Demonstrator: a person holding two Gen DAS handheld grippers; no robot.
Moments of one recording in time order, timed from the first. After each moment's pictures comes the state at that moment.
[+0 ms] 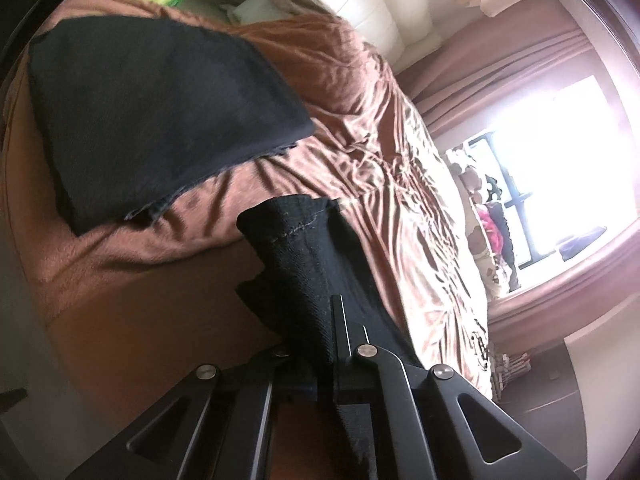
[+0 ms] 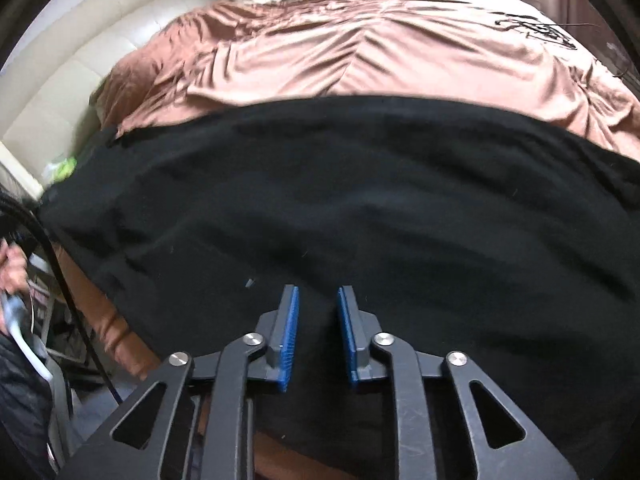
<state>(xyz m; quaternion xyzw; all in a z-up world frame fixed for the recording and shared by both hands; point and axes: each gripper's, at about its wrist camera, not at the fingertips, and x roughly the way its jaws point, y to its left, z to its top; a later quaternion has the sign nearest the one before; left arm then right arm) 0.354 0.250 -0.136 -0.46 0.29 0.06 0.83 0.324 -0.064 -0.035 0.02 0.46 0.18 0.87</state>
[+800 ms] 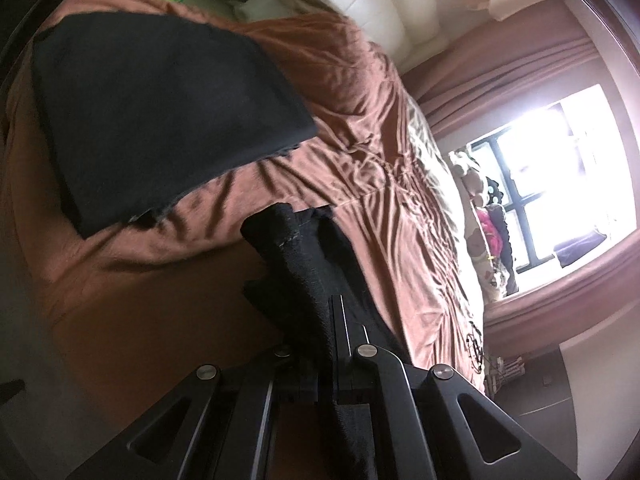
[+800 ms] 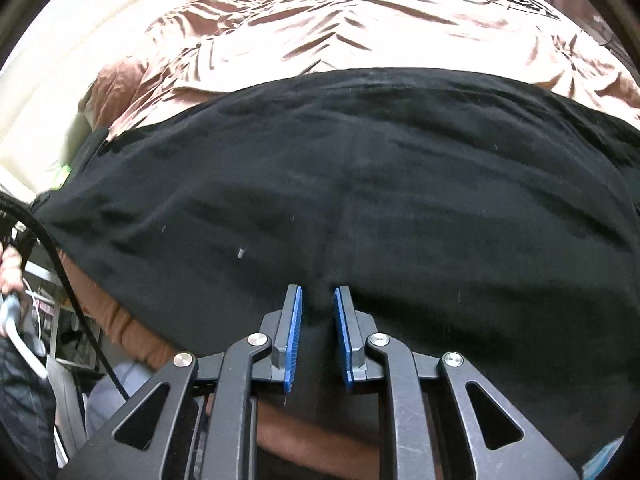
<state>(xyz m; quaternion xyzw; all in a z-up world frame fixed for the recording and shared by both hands) 0.353 0.258 -0.138 -0.48 0.30 0.06 0.82 0.324 -0.074 -0.033 0.05 0.49 0.16 0.86</state>
